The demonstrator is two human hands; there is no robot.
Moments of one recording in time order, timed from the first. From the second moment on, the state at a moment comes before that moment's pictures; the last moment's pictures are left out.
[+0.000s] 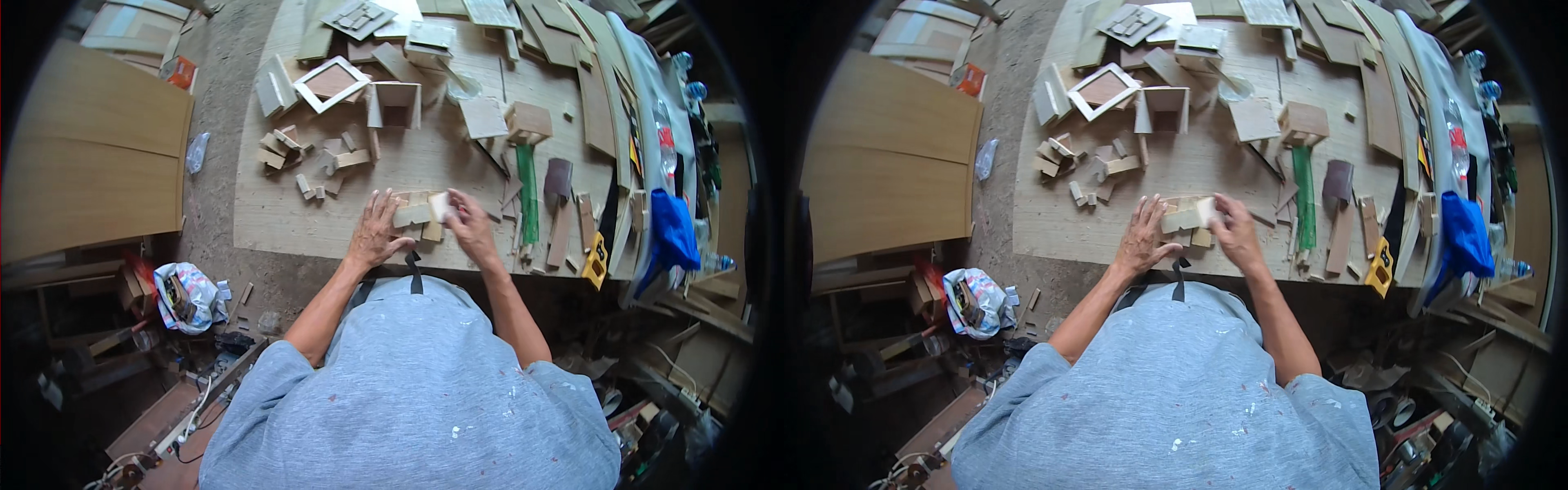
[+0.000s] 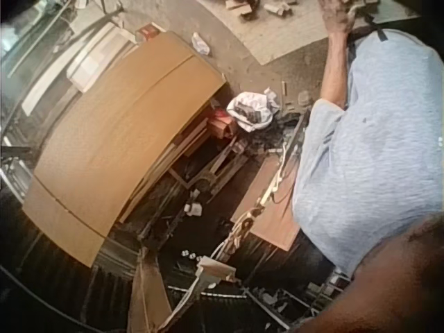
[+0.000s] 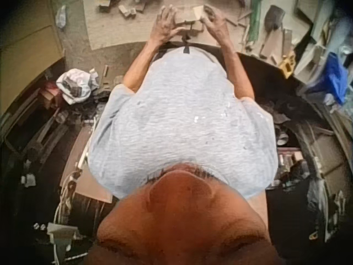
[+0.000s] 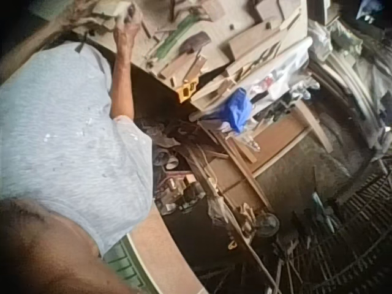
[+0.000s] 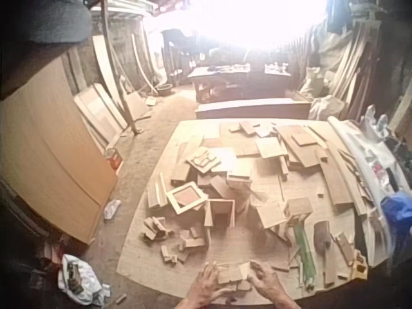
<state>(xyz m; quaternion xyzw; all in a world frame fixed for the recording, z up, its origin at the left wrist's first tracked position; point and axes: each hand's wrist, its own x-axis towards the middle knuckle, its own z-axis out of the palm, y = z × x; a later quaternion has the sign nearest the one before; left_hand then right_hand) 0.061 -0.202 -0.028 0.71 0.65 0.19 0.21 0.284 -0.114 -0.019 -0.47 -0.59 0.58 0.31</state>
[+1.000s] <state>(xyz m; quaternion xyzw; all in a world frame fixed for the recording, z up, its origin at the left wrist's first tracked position) 0.042 -0.164 -0.032 0.79 0.56 0.12 0.20 0.245 -0.174 -0.047 -0.68 -0.54 0.46 0.19</state>
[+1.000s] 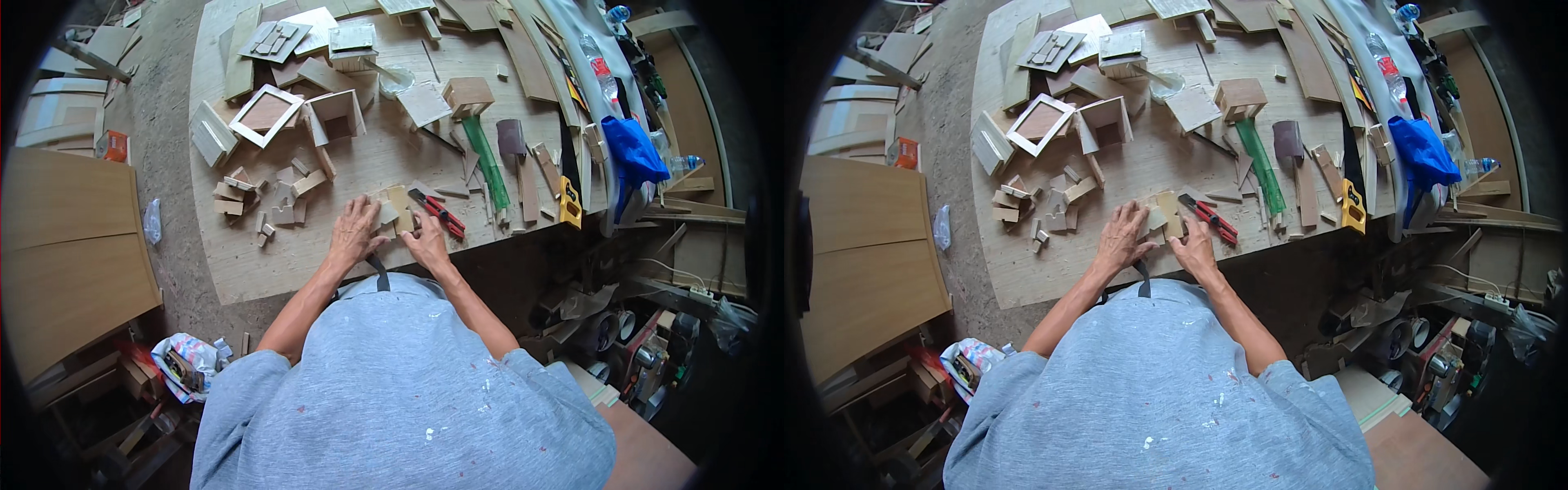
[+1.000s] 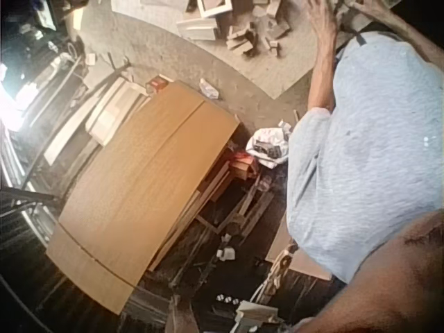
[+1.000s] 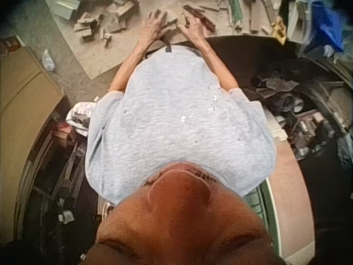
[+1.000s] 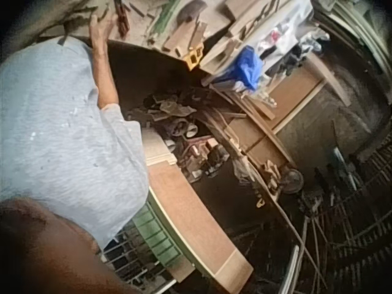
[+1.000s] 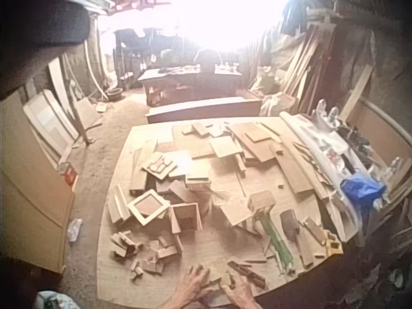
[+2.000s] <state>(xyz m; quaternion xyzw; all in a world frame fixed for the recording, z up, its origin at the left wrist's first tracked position) 0.025 -0.184 -0.018 0.66 0.66 0.28 0.23 0.293 -0.108 0.008 -0.46 -0.64 0.59 0.17</state>
